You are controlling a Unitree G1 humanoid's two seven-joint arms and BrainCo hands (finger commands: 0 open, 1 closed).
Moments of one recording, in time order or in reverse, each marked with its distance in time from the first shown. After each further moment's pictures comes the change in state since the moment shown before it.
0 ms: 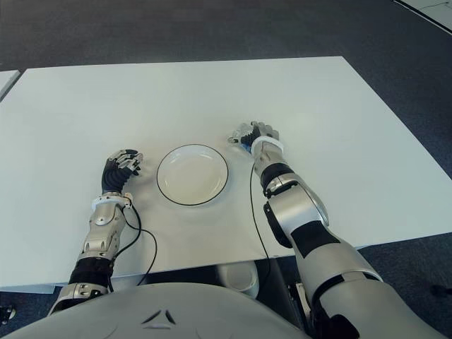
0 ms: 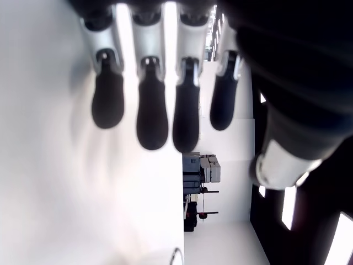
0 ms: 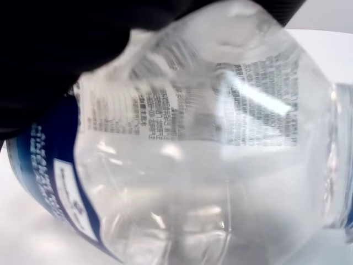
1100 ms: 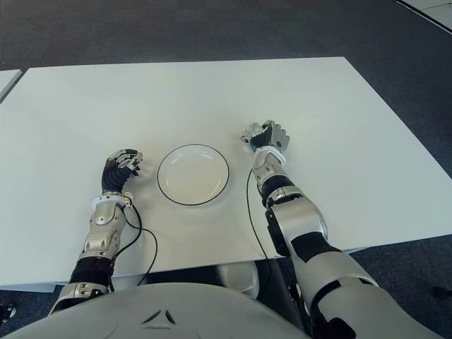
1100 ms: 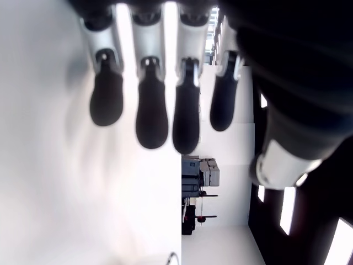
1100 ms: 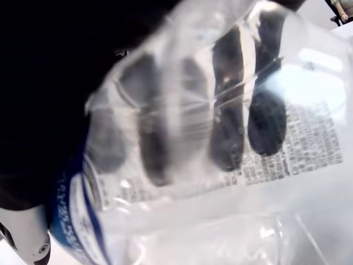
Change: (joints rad) left arm -0.006 0.007 0.003 0.002 -0.013 0.006 -0.001; right arm 0.094 0.023 -0.194 -0.026 0.172 -0.115 -0.440
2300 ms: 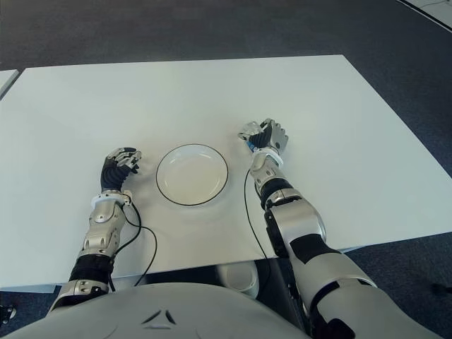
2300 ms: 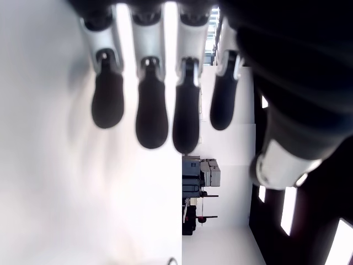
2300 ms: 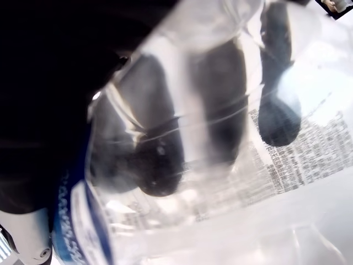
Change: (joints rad) left arm -0.018 0.004 0.002 0.013 -0.004 0.004 0.001; right arm 0.012 0.008 -0.015 -0.001 0.022 -0.129 -0.094
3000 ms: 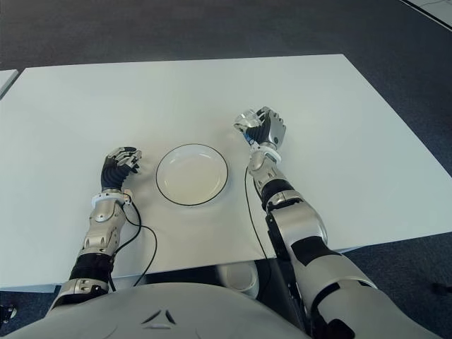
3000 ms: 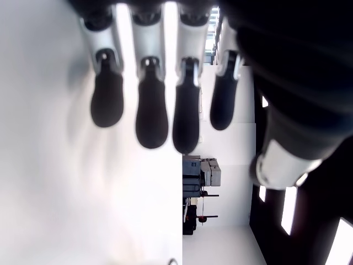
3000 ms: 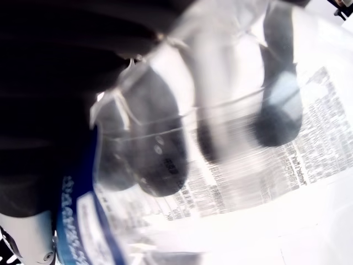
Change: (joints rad) left arm -0.007 0.001 0.001 0.006 0.000 -0.001 0.000; right arm 0.025 -0.015 0.026 -0.081 -0.012 -0.180 -0.107
